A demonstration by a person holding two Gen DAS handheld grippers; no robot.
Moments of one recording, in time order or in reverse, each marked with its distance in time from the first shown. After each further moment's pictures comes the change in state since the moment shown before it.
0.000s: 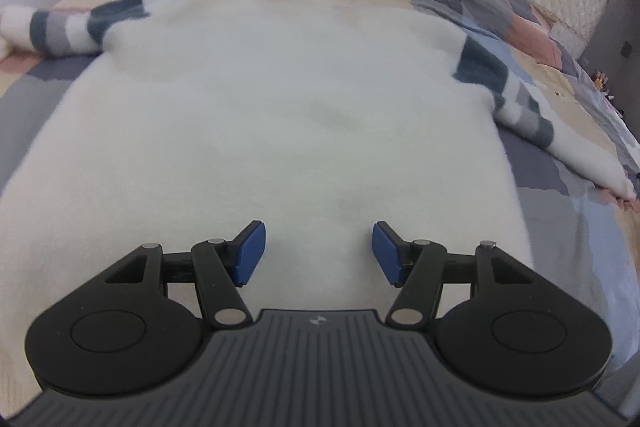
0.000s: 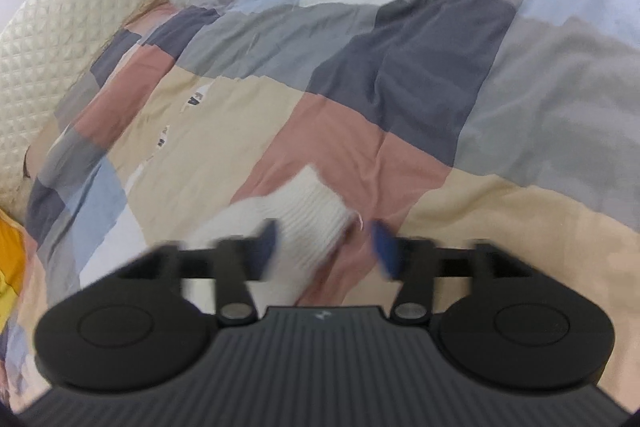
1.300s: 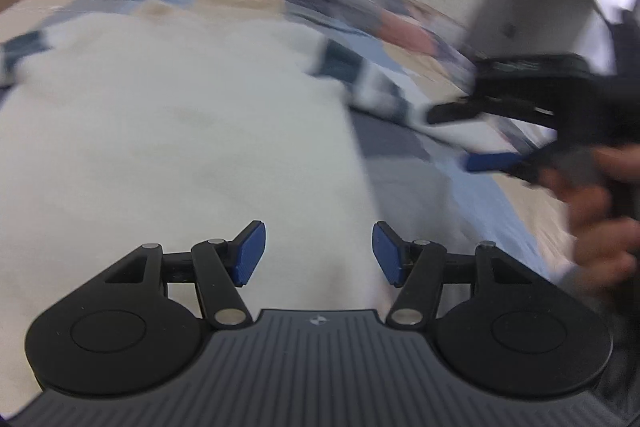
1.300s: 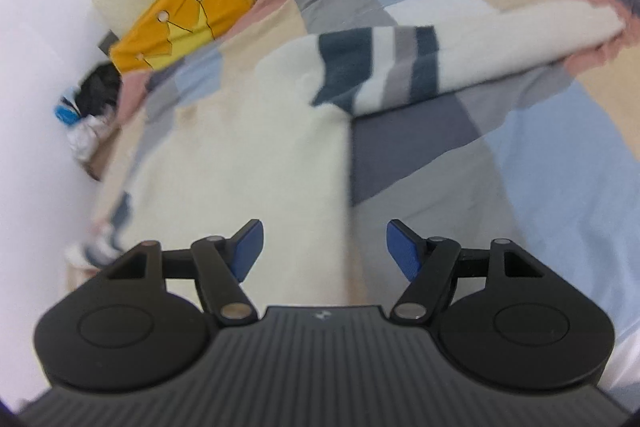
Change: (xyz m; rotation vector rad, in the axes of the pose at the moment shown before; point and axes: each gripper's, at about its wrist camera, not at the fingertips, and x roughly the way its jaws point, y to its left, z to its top) left arm -0.065 -0.035 -0.031 0.167 -0.017 -0.363; right arm -0.218 0.163 -0.266 -0.476 0.294 0.363
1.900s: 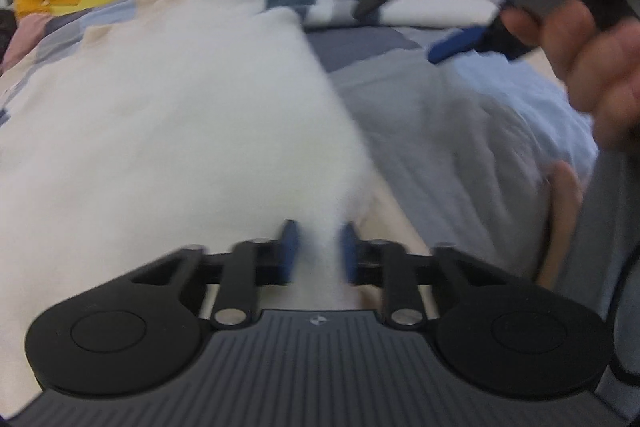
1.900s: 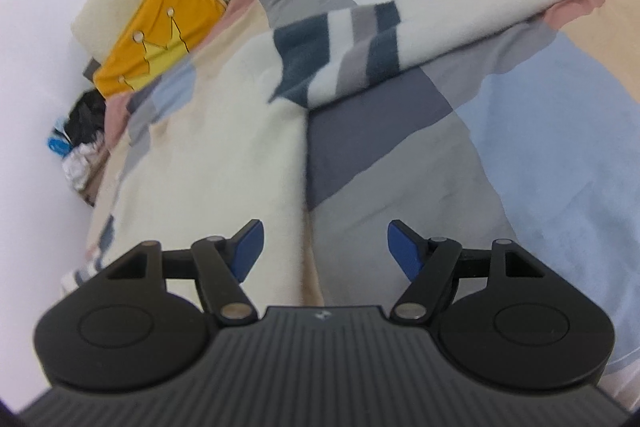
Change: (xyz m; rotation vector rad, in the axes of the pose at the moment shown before) left arm 0.062 -0.042 -0.035 0.335 0.129 0.160; right arm 0.029 -0.039 -0.007 0.108 0.006 0.067
